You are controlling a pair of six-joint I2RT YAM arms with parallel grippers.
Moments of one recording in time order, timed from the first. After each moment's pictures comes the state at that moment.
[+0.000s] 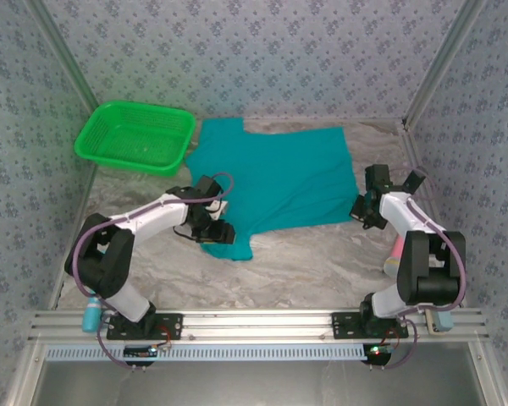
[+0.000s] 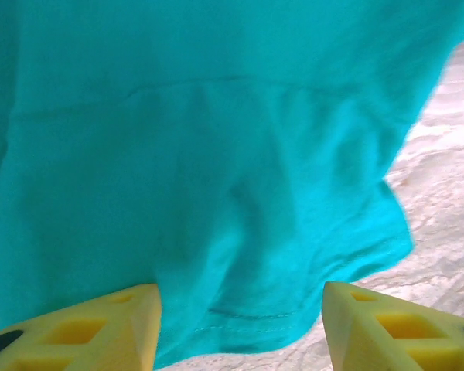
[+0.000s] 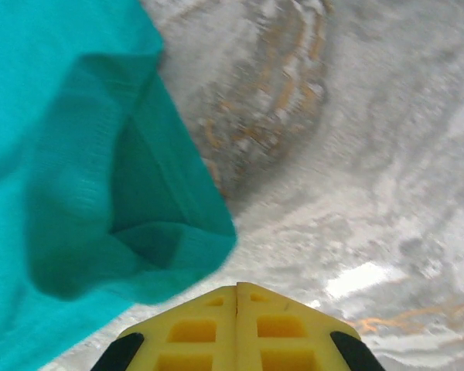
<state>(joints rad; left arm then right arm) -0.57 1.59 0.95 -0.73 0.32 -0.39 -0.03 1.47 0.89 -0.68 0.09 0.47</state>
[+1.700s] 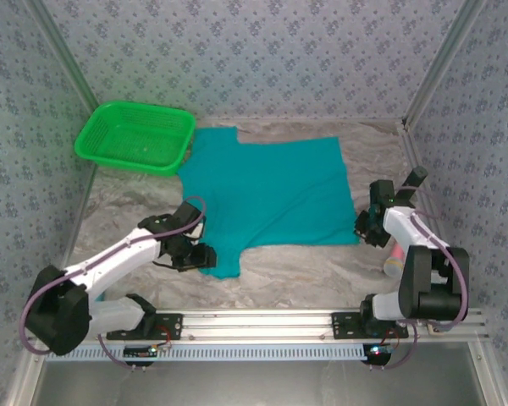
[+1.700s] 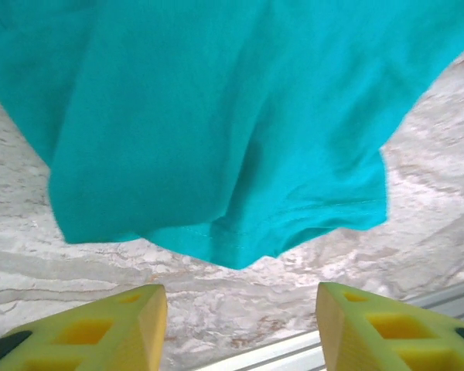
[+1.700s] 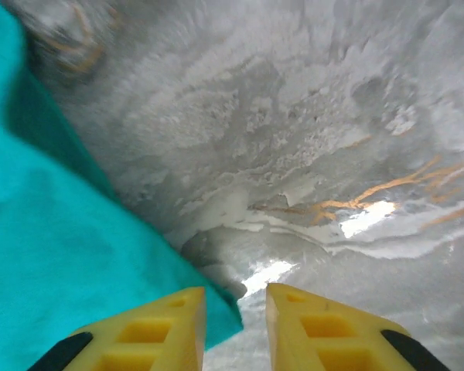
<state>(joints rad) -0.59 1.16 0.74 -0.88 0.26 -0.64 -0.05 1.33 0.80 -0.74 0.02 0.55</state>
